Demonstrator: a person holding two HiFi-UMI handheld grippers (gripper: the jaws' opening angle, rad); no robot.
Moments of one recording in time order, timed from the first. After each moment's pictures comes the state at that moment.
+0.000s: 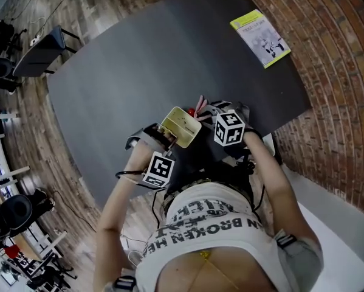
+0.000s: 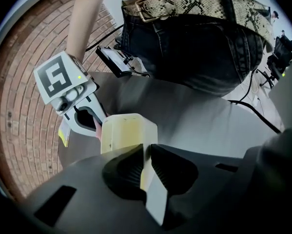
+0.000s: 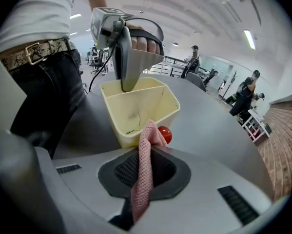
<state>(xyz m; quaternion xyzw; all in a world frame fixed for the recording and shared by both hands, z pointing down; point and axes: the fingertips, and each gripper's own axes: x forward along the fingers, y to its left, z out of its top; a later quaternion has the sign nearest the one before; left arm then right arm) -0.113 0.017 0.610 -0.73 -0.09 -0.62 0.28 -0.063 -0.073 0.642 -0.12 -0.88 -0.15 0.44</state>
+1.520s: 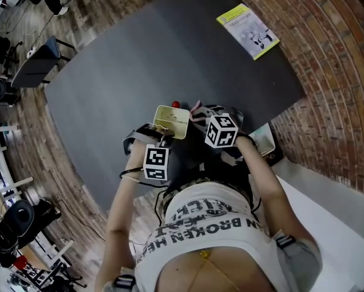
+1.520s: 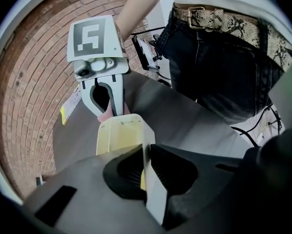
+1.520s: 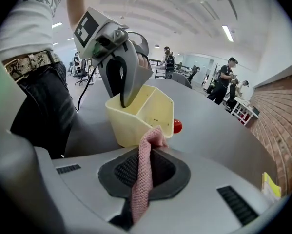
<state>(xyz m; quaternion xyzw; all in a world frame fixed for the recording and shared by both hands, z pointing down) -0.096 0.011 0.612 -0.78 0.00 -0.60 0.16 -0.061 -0.054 0.631 -0.04 -0.90 -0.09 0.42</state>
